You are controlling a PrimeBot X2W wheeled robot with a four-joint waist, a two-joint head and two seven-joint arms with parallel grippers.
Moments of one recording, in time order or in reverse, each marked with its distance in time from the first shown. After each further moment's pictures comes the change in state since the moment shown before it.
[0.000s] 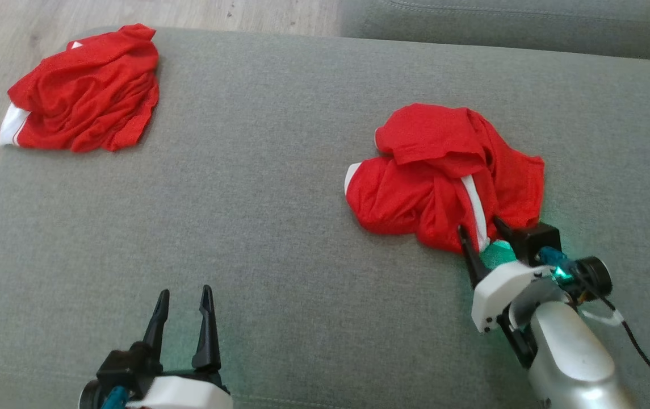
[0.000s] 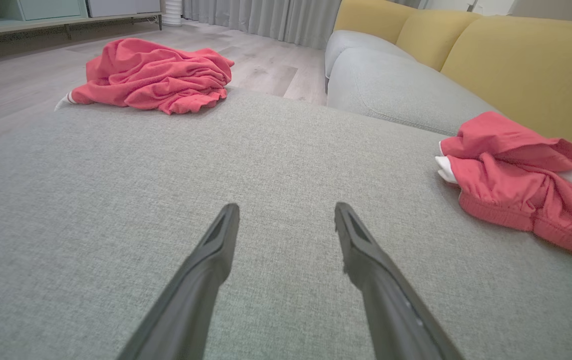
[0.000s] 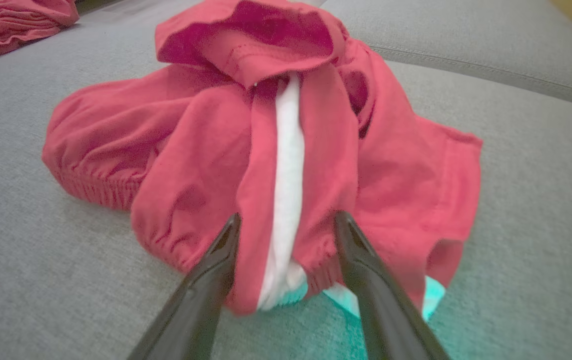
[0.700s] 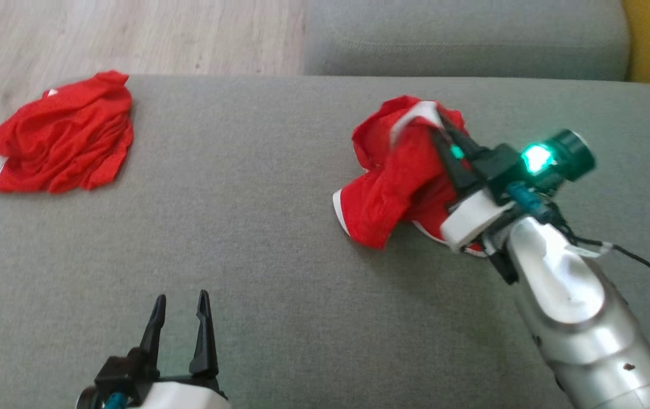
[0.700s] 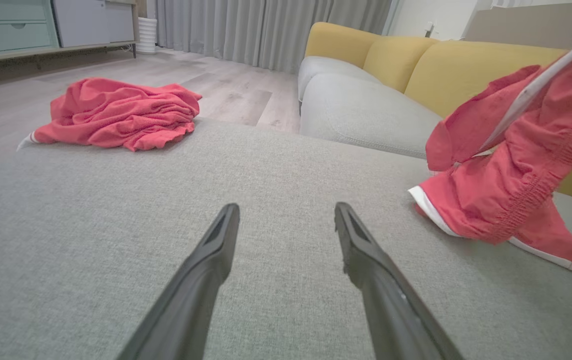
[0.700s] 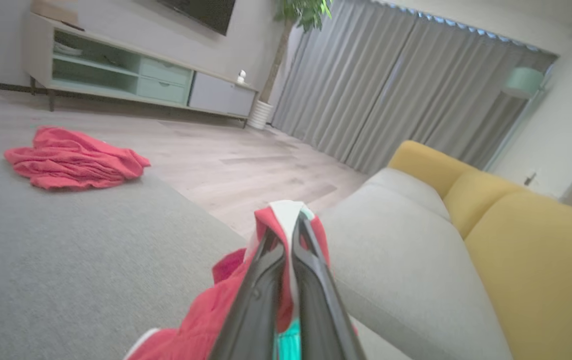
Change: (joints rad) left arm 0.015 -0.001 0.005 -0.006 0.010 0.011 0.000; right arm -0.197 -0.062 0.215 -0.207 -0.105 0.000 -0.087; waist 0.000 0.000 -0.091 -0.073
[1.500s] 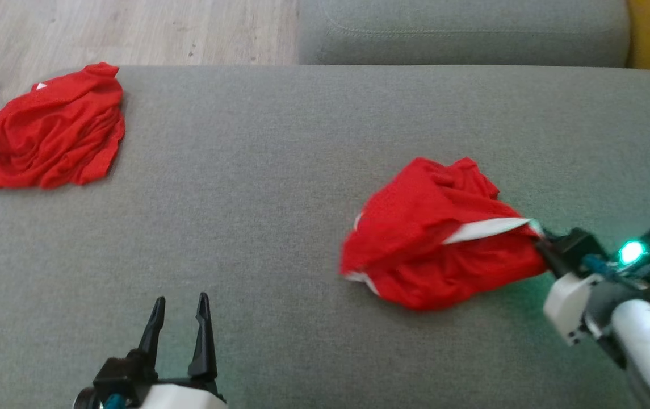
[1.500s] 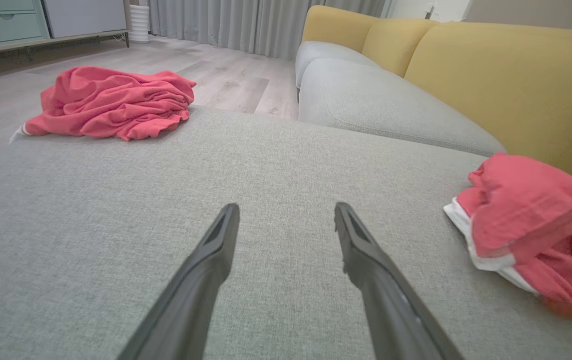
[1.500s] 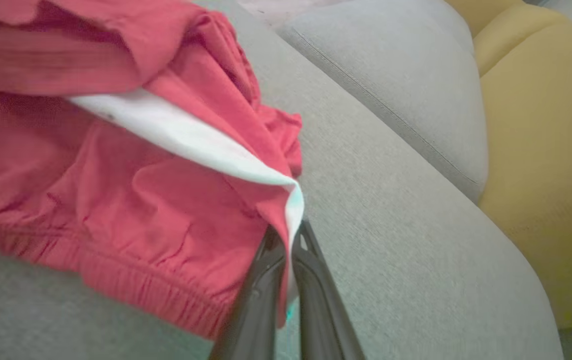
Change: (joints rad) left arm 0.022 0.023 -0.014 -0.043 0.000 0.015 0.020; right arm 0.244 -0.341 0.105 -0.032 0.133 0.000 0.189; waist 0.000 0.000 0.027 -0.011
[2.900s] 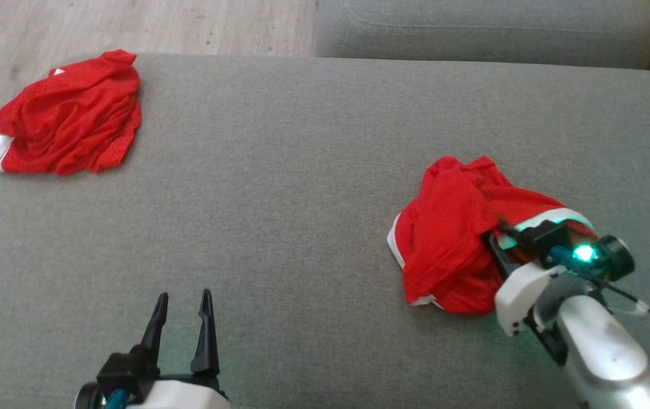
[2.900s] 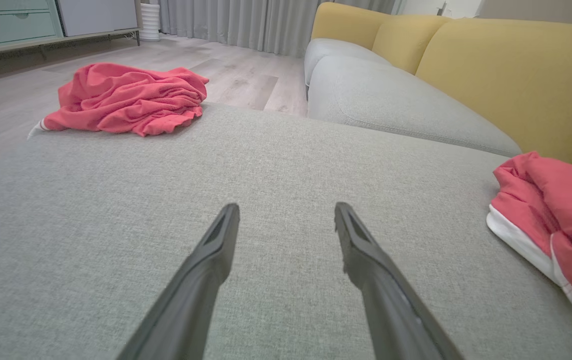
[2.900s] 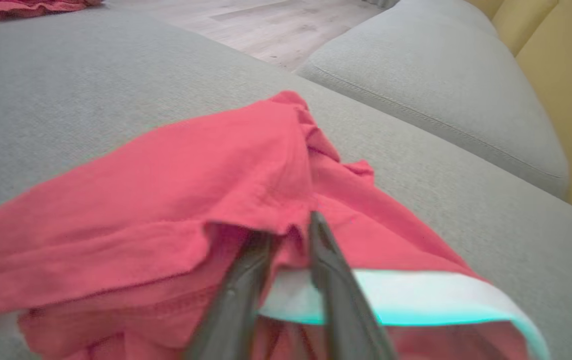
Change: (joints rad) left arm -0.017 0.007 -0.016 0.012 -0.002 0.003 -0.002; right arm -0.061 0.206 -0.076 0.165 0.058 0.000 -0.103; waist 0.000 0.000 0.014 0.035
